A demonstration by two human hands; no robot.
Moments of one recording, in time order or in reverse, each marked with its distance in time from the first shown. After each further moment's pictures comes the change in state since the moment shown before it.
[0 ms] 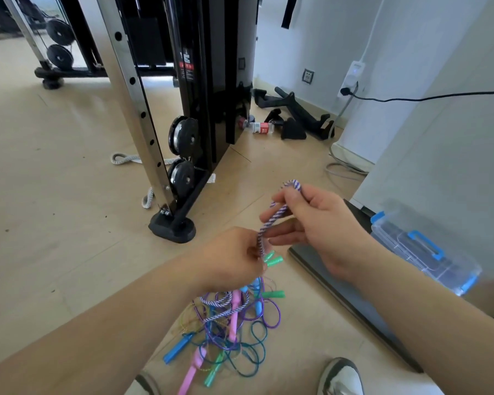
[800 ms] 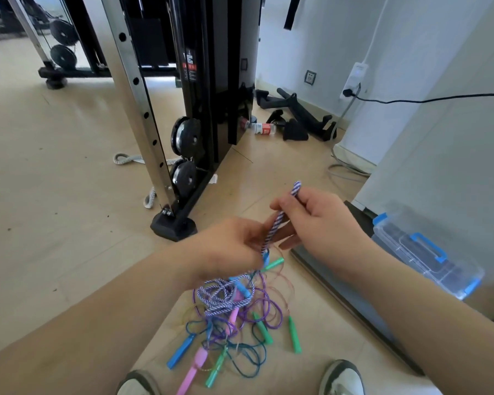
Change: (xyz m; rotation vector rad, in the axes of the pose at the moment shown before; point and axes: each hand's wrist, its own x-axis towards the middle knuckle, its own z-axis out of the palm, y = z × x) left_hand -0.003 0.009 -0.016 -0.289 -0.075 -0.028; right_hand -0.002 -0.001 0.004 -0.329 0.046 -0.095
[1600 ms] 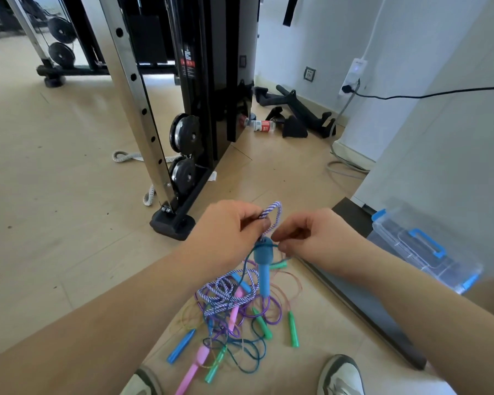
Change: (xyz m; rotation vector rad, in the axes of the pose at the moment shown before) left_hand 0.012 -0.013 0.007 0.114 0.410 0.287; right_hand 0.001 0.032 -0.018 -0.331 -0.203 0.021
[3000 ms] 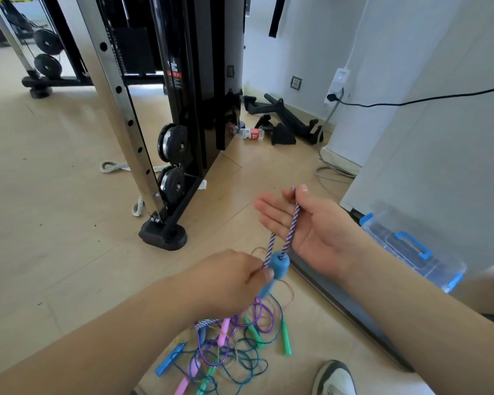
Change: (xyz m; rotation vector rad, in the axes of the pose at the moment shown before) left_hand -0.023 0.019 0.012 0.457 -0.478 -0.041; right_hand 0.007 -0.024 -0.003 1.320 0.107 0.203
